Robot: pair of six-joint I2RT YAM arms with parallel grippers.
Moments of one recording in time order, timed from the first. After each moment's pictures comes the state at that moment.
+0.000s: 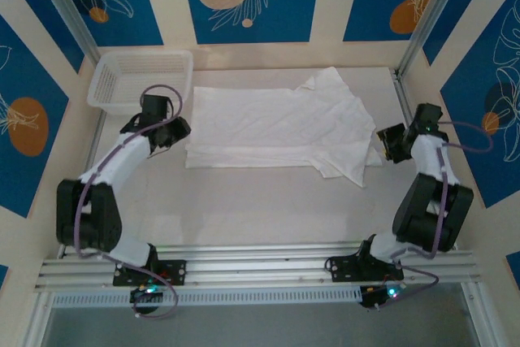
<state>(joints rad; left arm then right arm) -0.16 1.47 1.07 -0.46 0.08 -0.62 -0.41 1.44 0.99 -0.62 -0.33 0.84</state>
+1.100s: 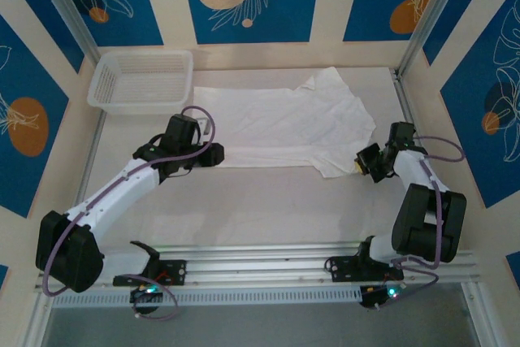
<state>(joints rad) -0.47 1.26 0.94 -0.52 0.18 -0.44 -0.26 1.40 0.82 -0.60 -0.41 0.81</state>
